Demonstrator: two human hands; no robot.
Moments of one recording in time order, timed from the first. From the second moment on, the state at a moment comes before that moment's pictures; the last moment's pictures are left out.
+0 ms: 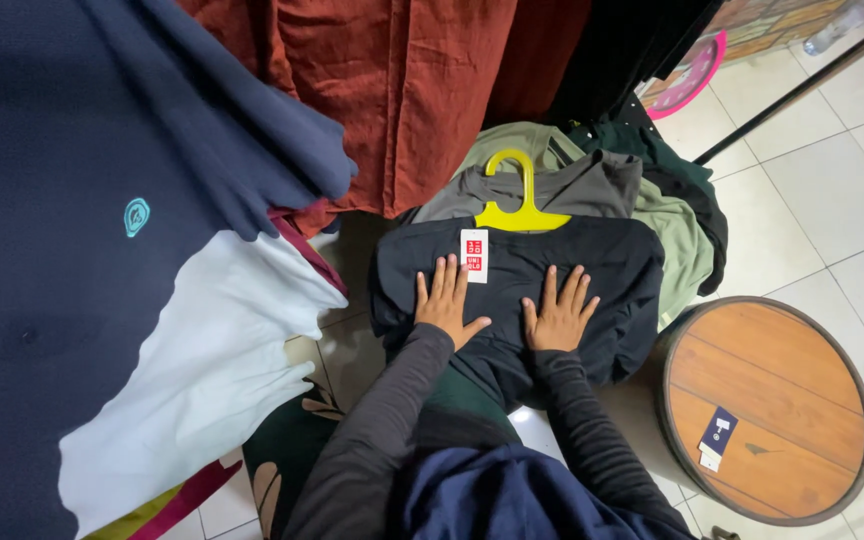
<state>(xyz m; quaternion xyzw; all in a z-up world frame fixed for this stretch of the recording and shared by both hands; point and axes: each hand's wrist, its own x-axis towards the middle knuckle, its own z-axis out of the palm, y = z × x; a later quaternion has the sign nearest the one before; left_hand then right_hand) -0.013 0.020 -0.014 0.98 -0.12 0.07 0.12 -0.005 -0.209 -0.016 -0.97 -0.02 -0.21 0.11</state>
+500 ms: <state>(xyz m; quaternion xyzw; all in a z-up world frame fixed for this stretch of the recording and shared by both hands) -0.013 0.017 0.012 0.99 -0.08 0.01 0.10 0.101 -0.294 0.042 -0.93 -0.11 -0.35 0.02</state>
